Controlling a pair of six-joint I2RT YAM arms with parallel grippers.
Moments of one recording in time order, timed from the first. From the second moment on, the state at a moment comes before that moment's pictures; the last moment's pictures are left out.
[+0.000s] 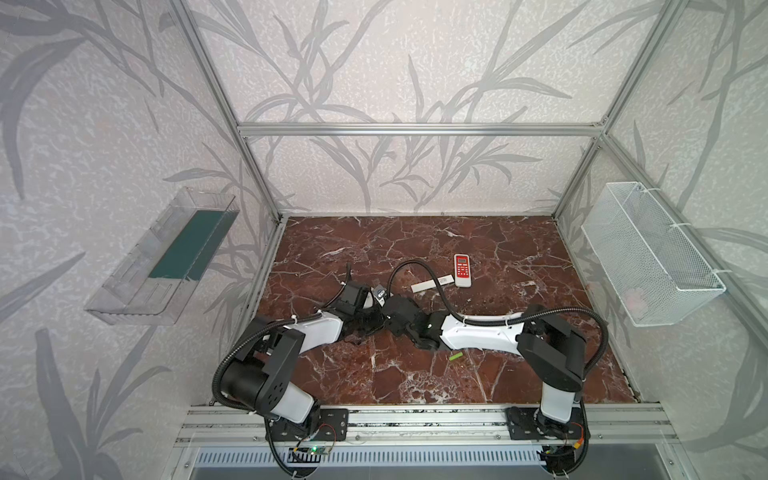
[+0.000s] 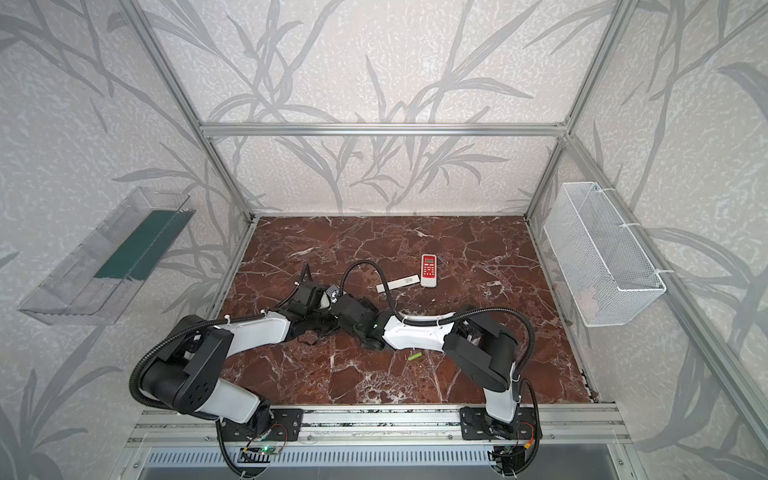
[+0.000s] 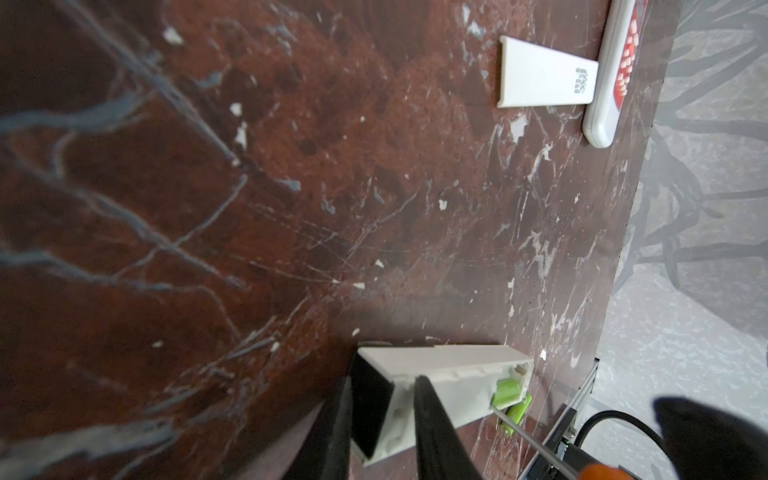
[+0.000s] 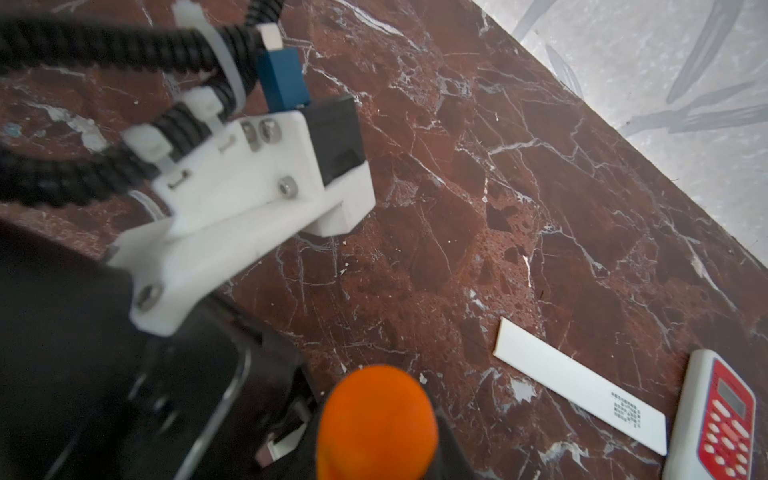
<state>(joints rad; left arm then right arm) -0.41 1.52 0.56 0.02 0.45 -0.81 1.10 1.88 1.16 -0.02 0.44 0.03</state>
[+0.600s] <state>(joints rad) -0.43 1.50 0.54 0.03 0.44 -0.84 1.08 1.84 1.14 -0.04 0.47 -0.01</state>
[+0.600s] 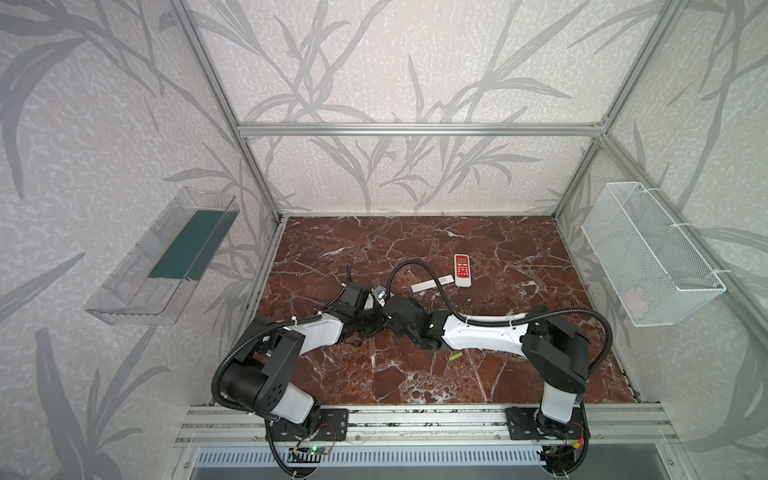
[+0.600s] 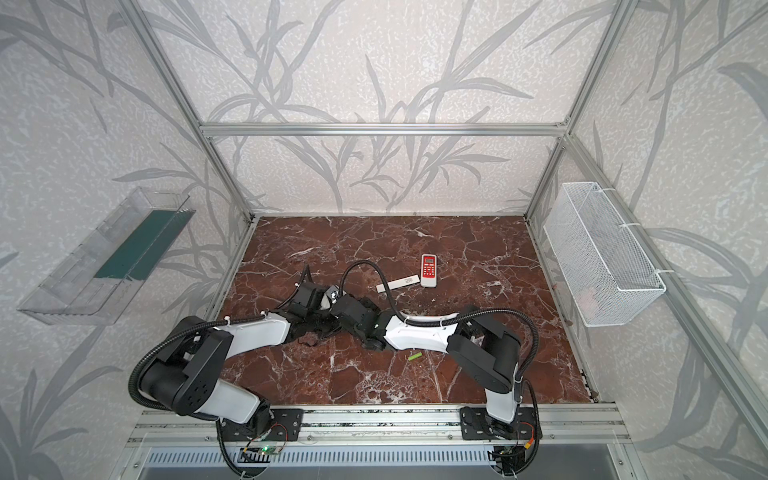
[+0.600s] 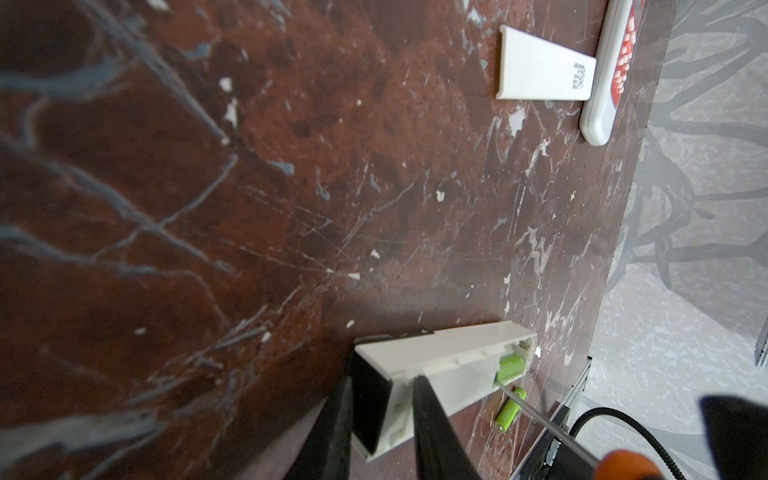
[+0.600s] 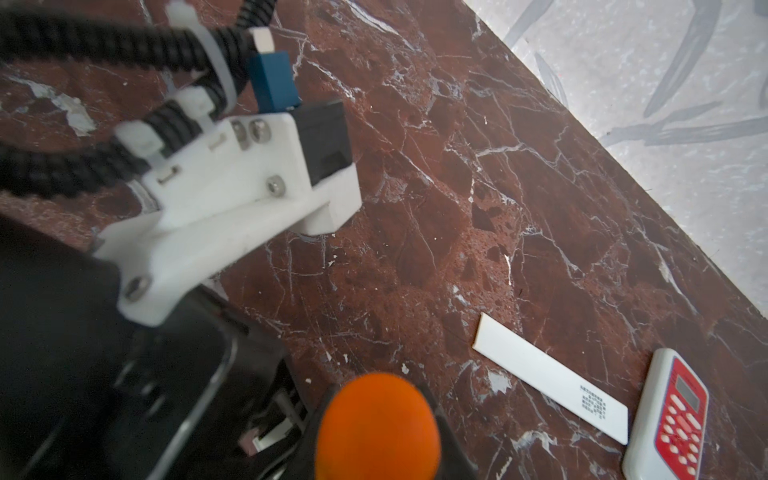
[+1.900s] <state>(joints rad) -0.61 1.27 0.58 -0.31 0.22 -0.80 0.84 1.56 0.89 -0.03 0.12 0.24</state>
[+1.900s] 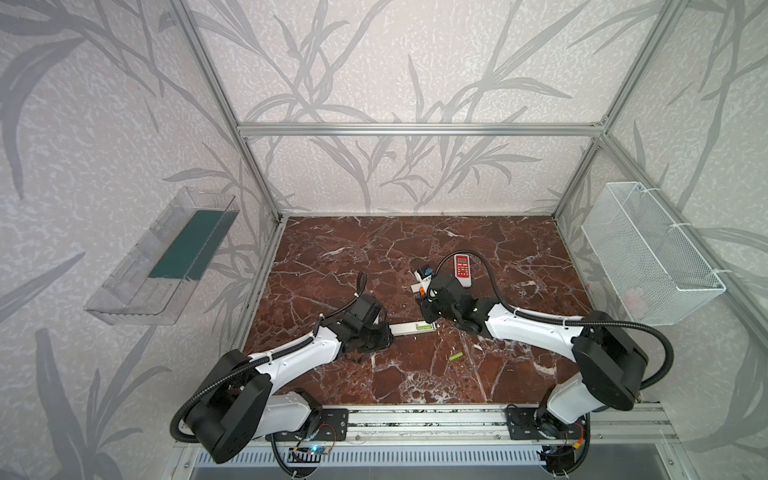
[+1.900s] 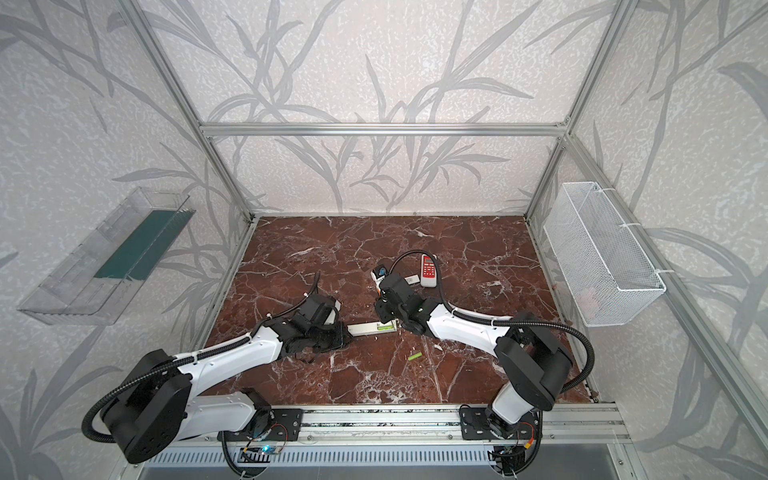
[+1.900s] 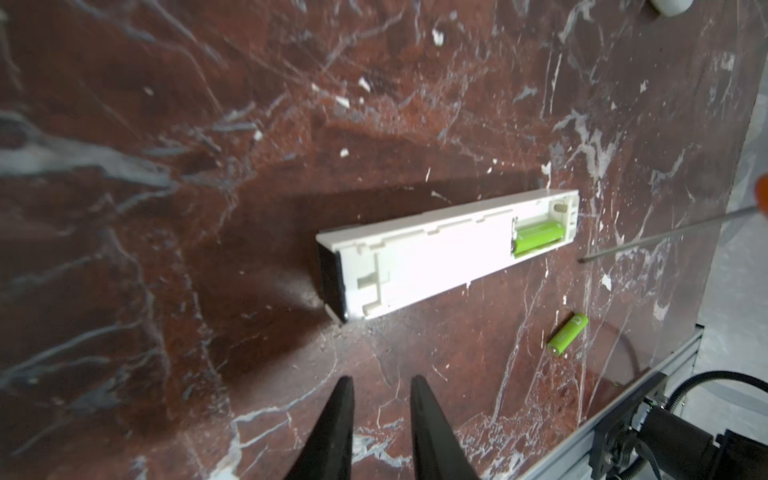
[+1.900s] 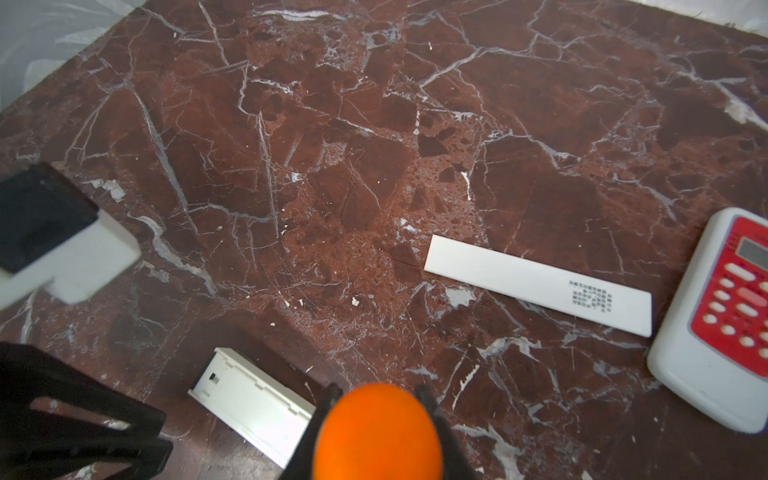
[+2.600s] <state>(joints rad) -0.51 1.60 0.81 -0.37 0.32 -0.68 0.81 1.61 0.77 0.14 0.19 0.38</state>
